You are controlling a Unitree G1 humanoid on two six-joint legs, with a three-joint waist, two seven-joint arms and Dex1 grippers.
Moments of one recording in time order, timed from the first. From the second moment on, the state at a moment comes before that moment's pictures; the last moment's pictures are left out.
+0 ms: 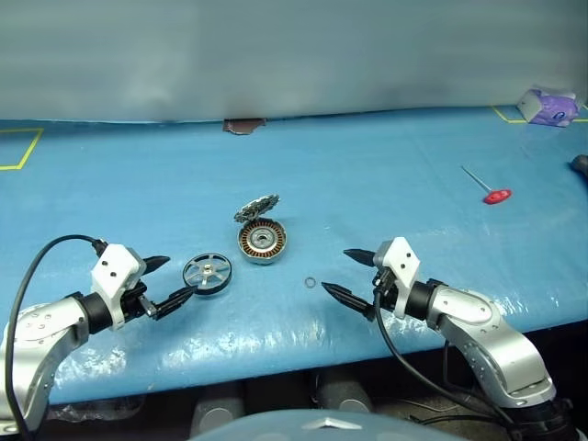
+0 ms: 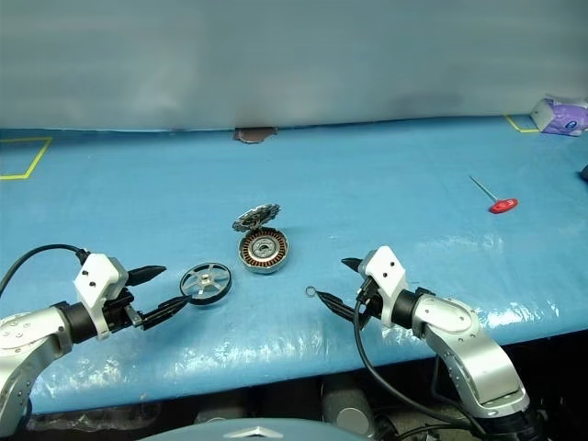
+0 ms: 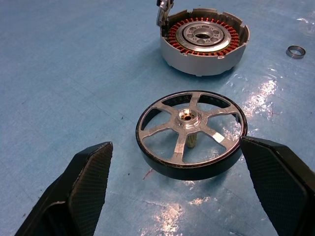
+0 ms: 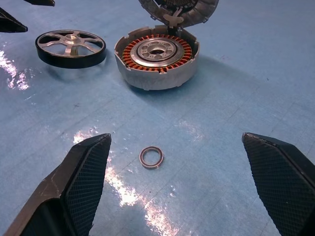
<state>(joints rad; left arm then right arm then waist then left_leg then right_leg) 0.31 0.75 0.29 -0.44 -0.43 0.49 -0.81 0.09 -0.58 0.08 -0.48 0.39 0.50 0.69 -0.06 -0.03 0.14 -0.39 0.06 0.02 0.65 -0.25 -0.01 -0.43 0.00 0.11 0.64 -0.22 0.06</state>
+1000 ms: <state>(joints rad) 0.33 0.72 0.27 -0.44 -0.43 0.49 -0.80 -0.81 -0.58 0.72 -0.07 -0.08 0.38 1.18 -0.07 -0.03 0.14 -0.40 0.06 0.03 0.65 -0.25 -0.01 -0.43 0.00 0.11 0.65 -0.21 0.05</state>
